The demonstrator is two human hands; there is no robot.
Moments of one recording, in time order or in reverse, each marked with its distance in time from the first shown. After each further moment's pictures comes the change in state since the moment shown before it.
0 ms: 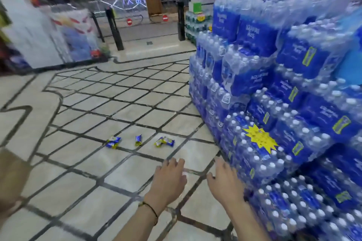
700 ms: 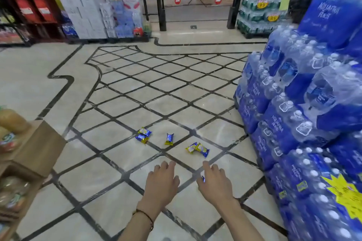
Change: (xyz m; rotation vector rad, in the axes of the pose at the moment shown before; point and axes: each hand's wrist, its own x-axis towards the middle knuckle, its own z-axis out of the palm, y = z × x) left_hand 0.150 -0.308 0.016 -0.139 -0.071 -0.394; right_hand 0.239 -0.279 0.137 -0.075 -0.296 -0.310
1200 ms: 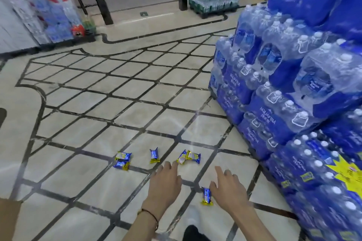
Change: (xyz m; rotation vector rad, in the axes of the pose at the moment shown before) left_hand 0.273 -0.035 -0.013 0.077 -0.111 0.292; right_hand 0.200 0.007 -0.004 0.076 -0.015 0.351
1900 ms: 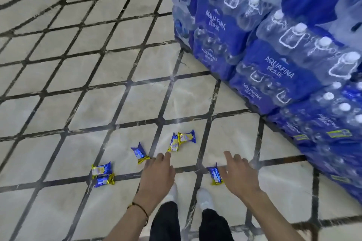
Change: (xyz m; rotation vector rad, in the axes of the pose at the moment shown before) left_hand 0.330 -0.062 0.119 0.101 -0.318 0.237; right_hand 0.280 0.041 0.106 0.060 -0.123 0.341
